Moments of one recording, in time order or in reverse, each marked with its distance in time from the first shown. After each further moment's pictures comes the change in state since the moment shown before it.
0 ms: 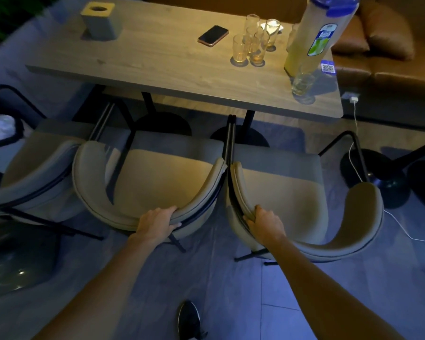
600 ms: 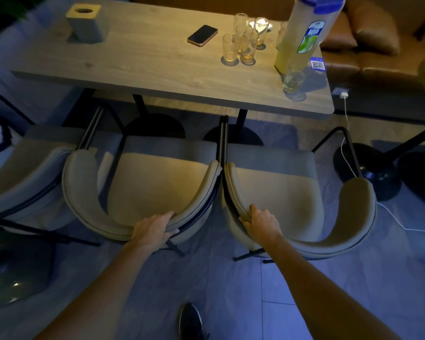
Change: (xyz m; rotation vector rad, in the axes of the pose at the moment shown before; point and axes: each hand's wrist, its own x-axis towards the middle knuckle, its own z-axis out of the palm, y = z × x) left_hand -0.005 -0.003 0.004 0.008 -0.013 0.016; right_hand 0.001 -0.001 0.005 -0.024 -0.014 -0.005
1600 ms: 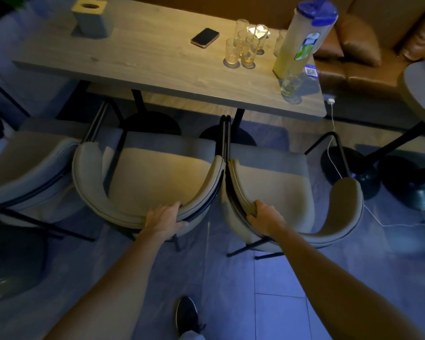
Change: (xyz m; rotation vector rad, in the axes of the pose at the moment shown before) left_hand -0.006 0.002 -0.008 -0.092 -0.101 0.007; right_hand -0.025 -0.010 -0.016 0.037 -0.090 0.084
